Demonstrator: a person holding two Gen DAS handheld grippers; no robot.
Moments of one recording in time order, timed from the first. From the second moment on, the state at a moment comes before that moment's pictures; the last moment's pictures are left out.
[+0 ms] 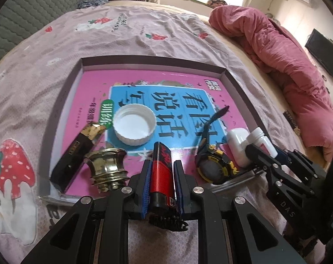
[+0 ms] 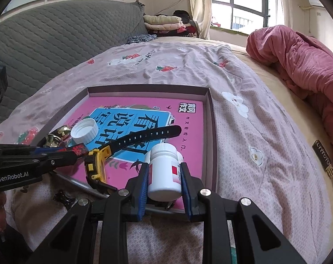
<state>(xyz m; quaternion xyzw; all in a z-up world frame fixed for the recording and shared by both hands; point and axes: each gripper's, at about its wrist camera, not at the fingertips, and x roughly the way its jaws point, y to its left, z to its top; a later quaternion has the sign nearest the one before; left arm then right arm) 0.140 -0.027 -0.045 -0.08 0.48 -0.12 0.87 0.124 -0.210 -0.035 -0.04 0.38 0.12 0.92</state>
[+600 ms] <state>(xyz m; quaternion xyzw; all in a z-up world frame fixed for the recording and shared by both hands) 0.139 -0.035 -0.043 -0.07 0.48 -0.13 0.86 0.114 -0.217 -0.032 -0.03 0.37 0.10 0.92</state>
